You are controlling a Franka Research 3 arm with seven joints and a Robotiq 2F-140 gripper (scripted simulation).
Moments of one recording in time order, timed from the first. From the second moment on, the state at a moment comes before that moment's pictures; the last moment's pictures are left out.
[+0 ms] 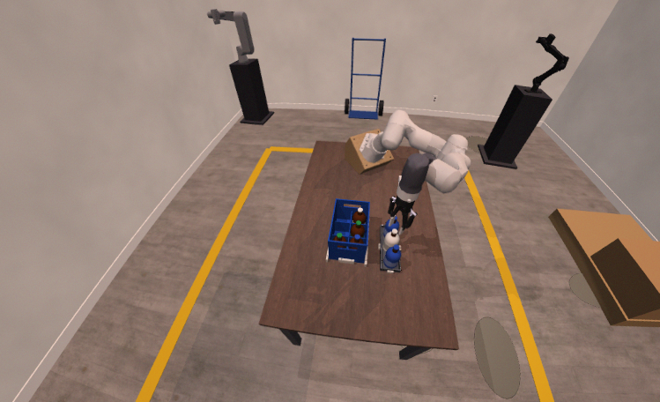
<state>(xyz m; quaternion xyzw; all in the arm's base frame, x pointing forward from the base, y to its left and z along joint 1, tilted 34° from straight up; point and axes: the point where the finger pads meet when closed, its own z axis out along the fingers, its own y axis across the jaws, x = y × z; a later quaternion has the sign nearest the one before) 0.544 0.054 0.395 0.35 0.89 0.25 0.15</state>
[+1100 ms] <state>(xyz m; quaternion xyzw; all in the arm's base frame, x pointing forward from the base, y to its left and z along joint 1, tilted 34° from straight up) 0.556 0.063 0.373 0.35 0.89 0.25 0.15</state>
